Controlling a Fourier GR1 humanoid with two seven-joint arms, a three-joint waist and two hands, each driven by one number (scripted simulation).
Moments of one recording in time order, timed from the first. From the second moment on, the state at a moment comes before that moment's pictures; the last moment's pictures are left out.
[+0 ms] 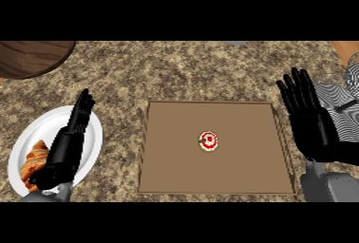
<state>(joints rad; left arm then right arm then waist) -0.06 0.40 -0.32 -1.62 0.14 0.38 -0.16 -0.16 -0.21 0.03 -1.59 -0.38 0.02 -0.17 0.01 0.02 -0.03</state>
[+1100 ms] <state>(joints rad) 0.04 0.54 -0.18 -1.39 0.33 0.19 0.07 -0.08 -0.32 0.31 -1.33 -0.04 -0.12 -0.10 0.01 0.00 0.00</state>
